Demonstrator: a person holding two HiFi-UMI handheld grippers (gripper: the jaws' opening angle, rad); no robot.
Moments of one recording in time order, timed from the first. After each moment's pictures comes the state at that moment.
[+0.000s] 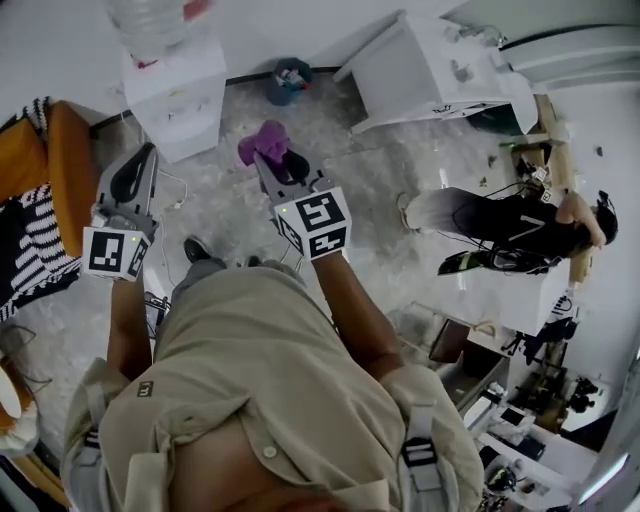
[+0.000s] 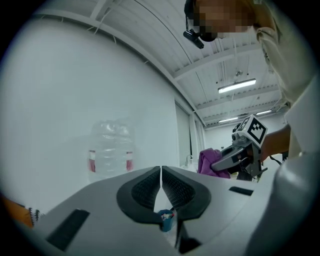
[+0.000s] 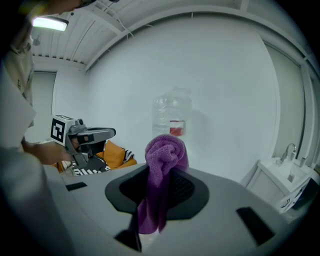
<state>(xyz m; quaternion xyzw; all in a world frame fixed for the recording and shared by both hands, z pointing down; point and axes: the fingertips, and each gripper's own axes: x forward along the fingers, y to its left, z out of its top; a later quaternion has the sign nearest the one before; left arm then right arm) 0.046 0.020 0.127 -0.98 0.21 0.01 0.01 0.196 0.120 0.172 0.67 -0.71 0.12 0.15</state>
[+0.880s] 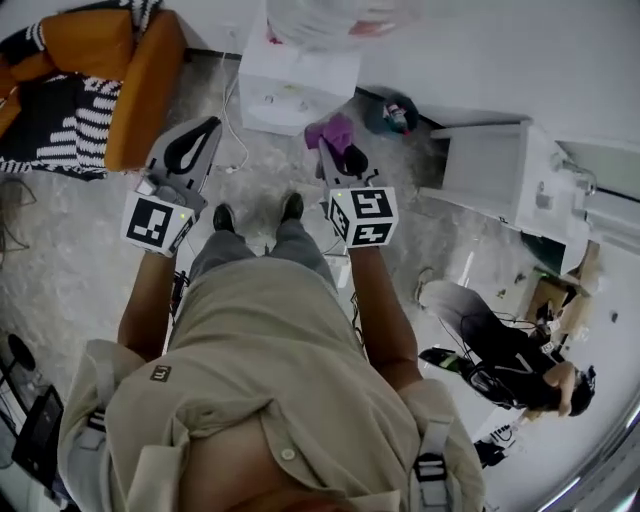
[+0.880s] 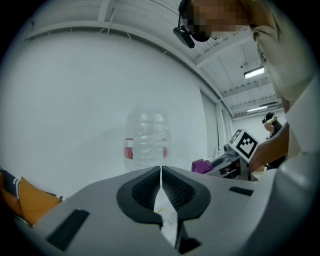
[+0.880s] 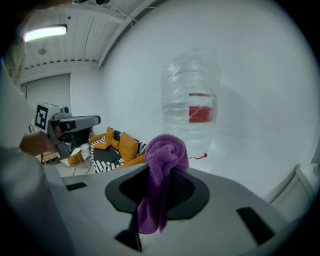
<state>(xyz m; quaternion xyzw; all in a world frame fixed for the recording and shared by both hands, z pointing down) 0.003 -0.090 0.196 -0.93 0.35 -0.07 -0.04 0.191 -0.066 0.271 0.56 -0.79 0.17 0.19</state>
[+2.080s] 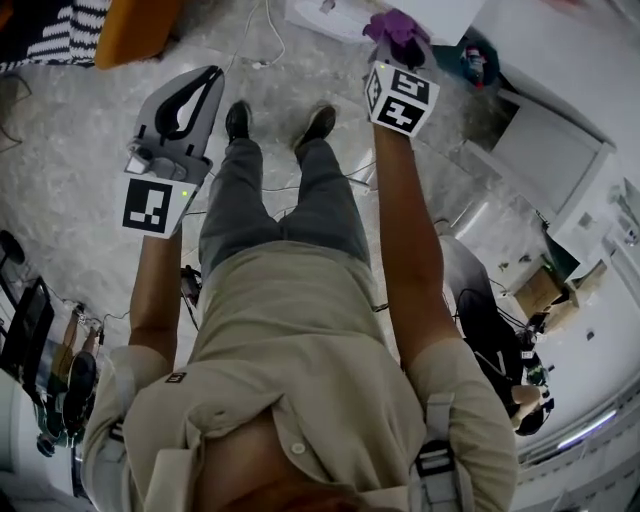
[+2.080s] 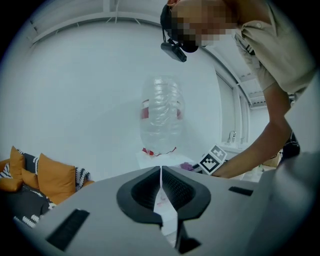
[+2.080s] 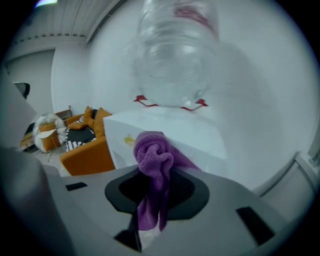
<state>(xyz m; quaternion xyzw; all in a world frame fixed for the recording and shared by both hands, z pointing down) -0.032 -0.092 0.366 -0.90 0.41 -0.16 -0.06 0.226 -0.195 0.523 0.61 -0.73 0.18 0.27</state>
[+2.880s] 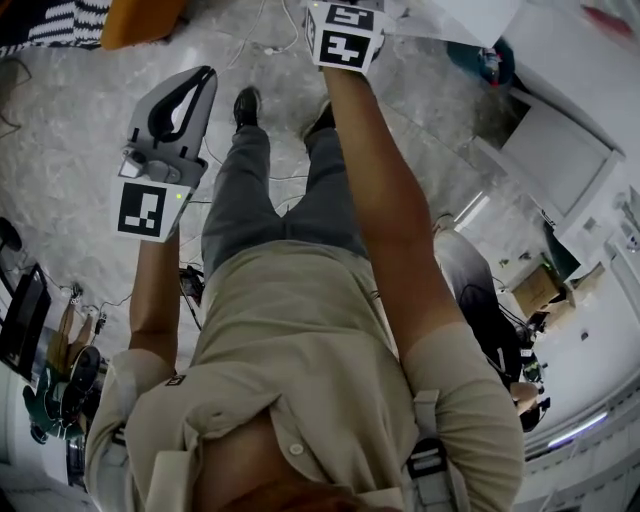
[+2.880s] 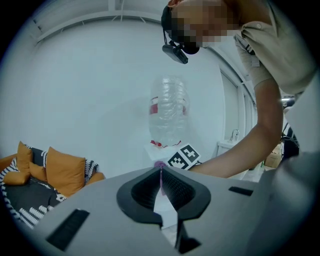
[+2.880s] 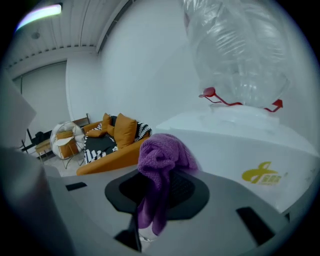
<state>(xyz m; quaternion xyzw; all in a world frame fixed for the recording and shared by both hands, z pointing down) -0.082 -0.071 0.390 -0.89 0.43 -0.16 -0.08 0.052 -0.246 0.548 0.54 -0.79 0.20 0.23</state>
